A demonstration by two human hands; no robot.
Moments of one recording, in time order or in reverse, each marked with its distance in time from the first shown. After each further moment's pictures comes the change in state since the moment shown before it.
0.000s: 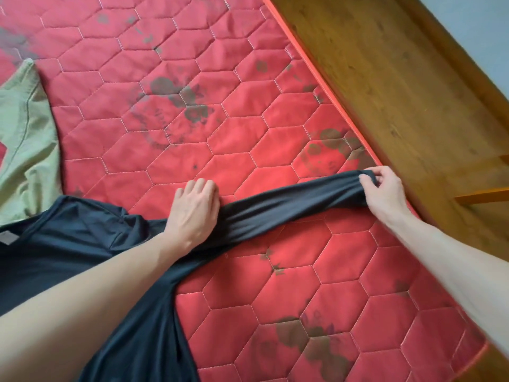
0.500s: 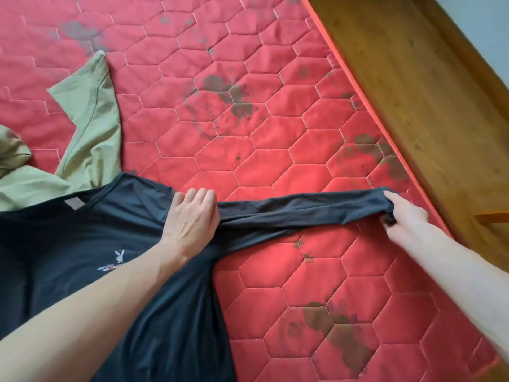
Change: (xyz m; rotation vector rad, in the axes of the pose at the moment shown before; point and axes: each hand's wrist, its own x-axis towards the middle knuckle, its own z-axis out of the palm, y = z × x) left_hand -0.083 -0.057 -0.035 0.140 0.086 -0.023; right_hand -0.056 -0.043 0.021 0.725 0.169 0.652
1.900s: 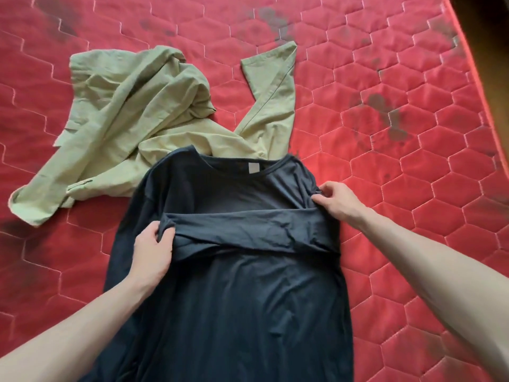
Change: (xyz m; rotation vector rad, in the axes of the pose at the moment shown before) left_hand -0.281 -0.284 -0.026 -1.026 0.157 -1.136; right_hand -0.279 0.161 0.291 -1.318 -0.741 -0.739
